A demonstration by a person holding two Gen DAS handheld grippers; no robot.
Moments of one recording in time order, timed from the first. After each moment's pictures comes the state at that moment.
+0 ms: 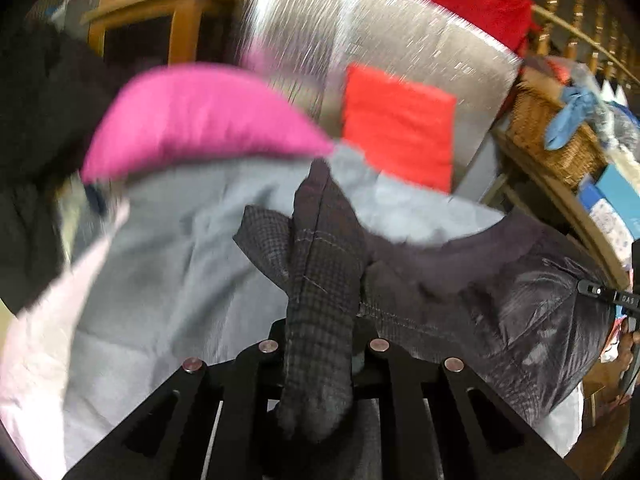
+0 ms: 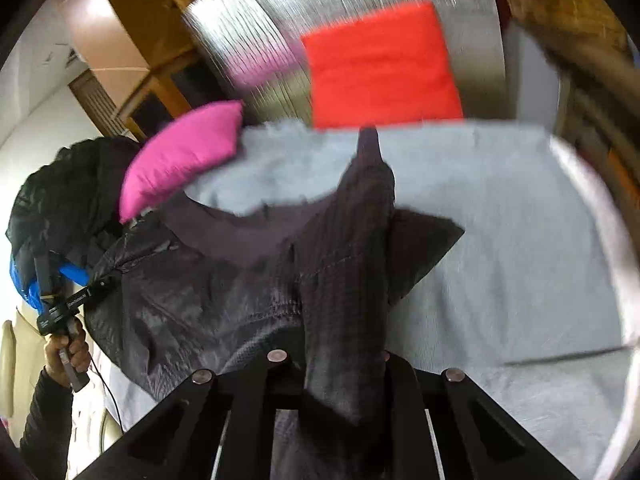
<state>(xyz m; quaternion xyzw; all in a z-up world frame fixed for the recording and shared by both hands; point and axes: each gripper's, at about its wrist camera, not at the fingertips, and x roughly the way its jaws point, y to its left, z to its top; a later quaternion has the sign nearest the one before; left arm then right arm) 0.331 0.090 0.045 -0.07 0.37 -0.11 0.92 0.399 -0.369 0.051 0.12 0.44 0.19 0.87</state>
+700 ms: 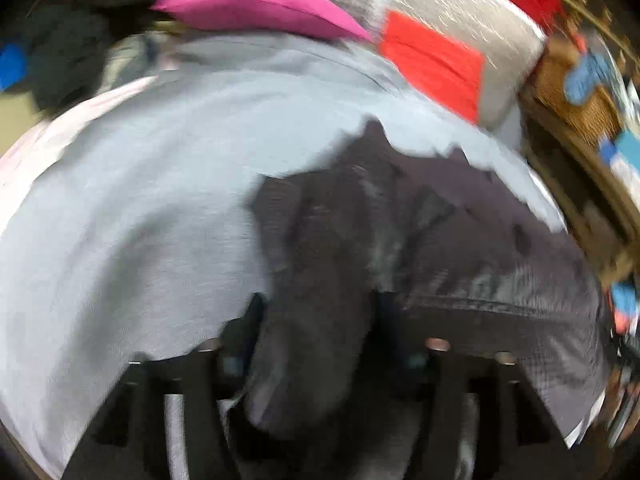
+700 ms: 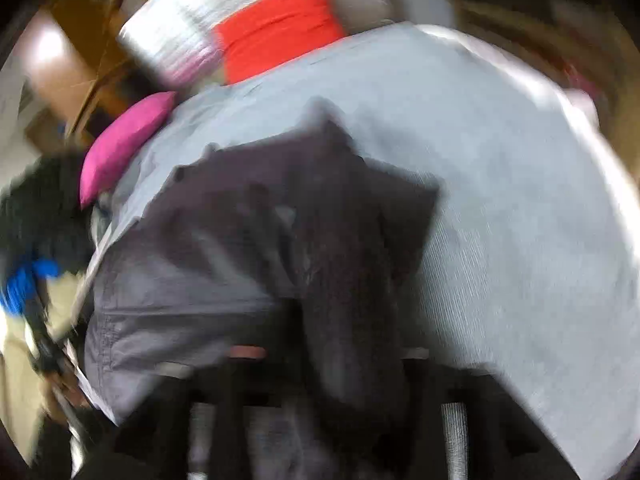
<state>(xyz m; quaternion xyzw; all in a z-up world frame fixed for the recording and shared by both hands) 0.185 0.092 -0.125 -0.13 0.44 -0.02 0.89 0.211 -0.474 -0.119 0.24 0.45 0.08 0.86</state>
